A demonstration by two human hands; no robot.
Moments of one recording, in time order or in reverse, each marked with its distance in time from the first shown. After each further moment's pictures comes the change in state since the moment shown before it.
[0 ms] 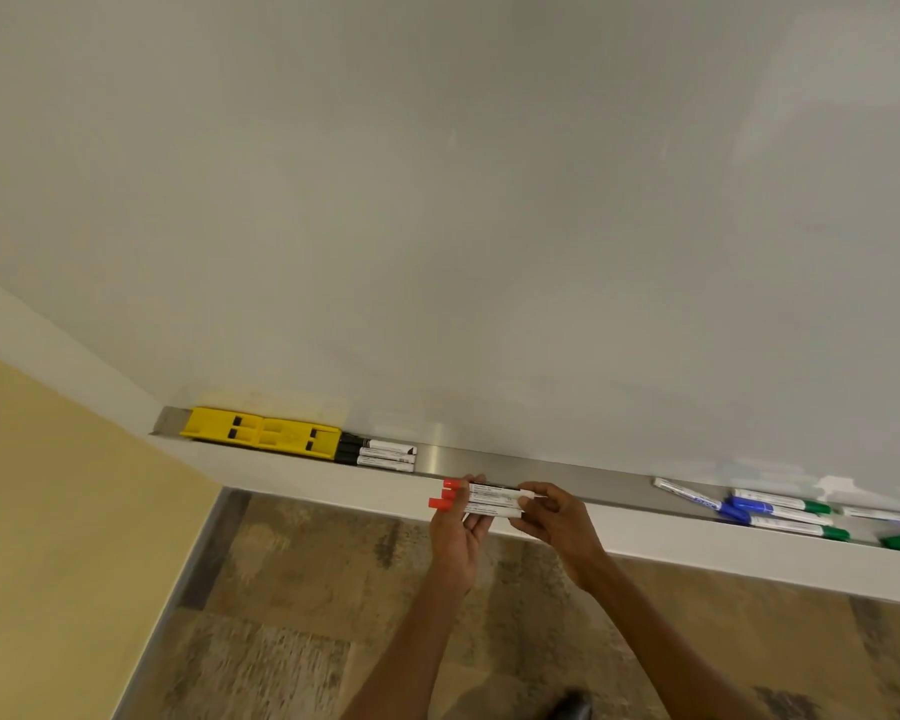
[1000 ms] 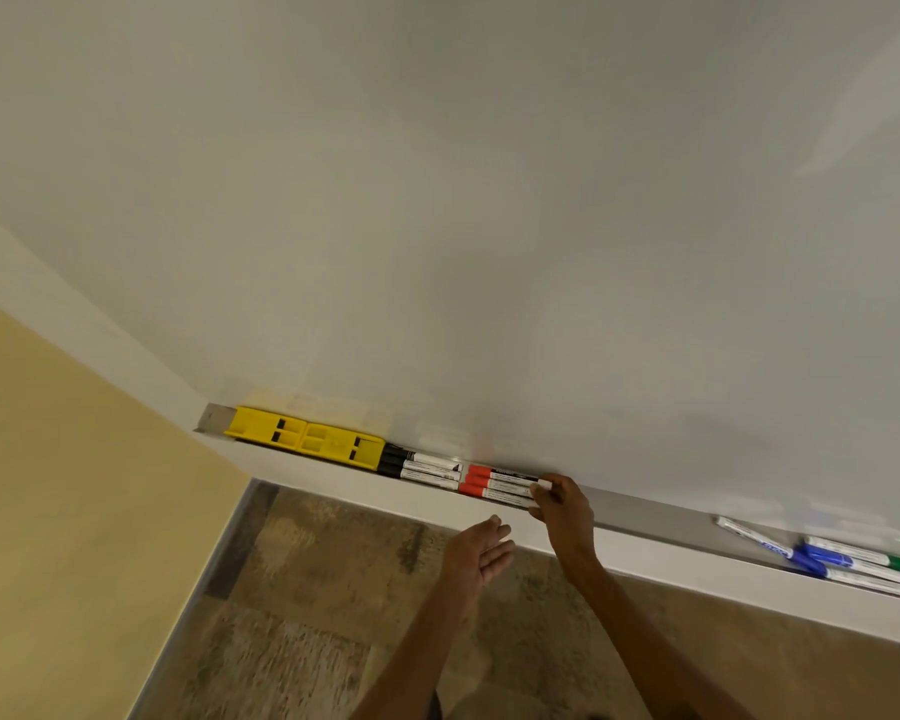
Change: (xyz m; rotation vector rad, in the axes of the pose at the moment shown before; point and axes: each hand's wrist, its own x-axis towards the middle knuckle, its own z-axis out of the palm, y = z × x) left_hand 0.029 0.035 -0.051 0.388 -0.020 -0.167; right_hand 0.066 0.012 0.073 -0.260 0.267 -0.162
